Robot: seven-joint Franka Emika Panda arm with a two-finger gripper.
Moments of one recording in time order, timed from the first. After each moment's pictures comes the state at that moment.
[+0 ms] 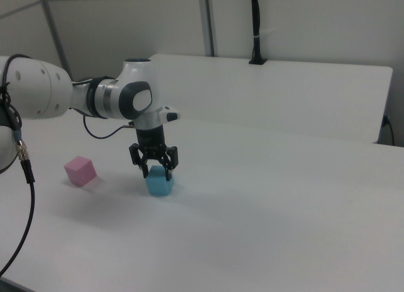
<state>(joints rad) 0.01 0.44 0.05 -1.67 -0.09 1.99 -0.11</state>
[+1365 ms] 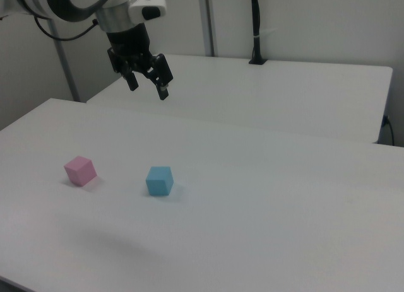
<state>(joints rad) -0.03 -0.09 -0.12 -1.64 0.01 1.74 -0.02</state>
